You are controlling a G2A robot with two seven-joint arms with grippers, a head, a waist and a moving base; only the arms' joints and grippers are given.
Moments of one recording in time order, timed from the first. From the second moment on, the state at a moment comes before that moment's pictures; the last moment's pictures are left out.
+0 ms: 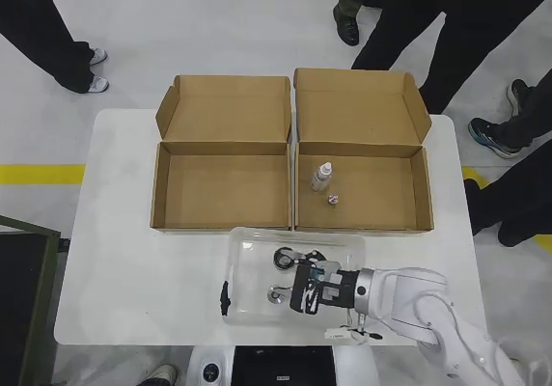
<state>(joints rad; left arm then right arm) -0.01 -0.37 -0.75 -1.25 2.03 -0.40 0.22 -1.39 -1.04 1.06 -2.07 -1.31 -0.71 0.41</state>
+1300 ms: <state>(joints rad) -0.01 -0.37 -0.75 -1.25 2.03 -0.40 0.22 -1.27 -1.07 0.94 -1.85 -1.34 -0.65 0.40</state>
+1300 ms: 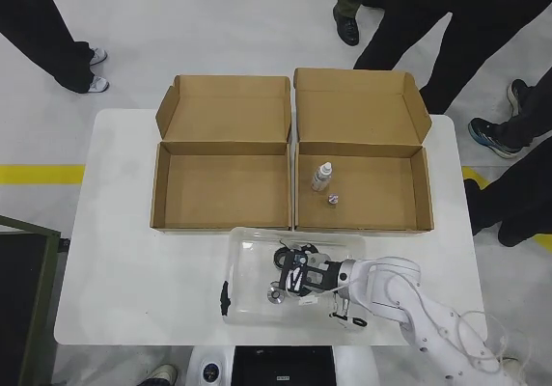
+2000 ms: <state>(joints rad) -0.01 -0.37 -0.75 -1.25 2.03 -0.40 0.22 -1.22 -1.09 0.91 -1.75 -1.34 -0.65 0.36</state>
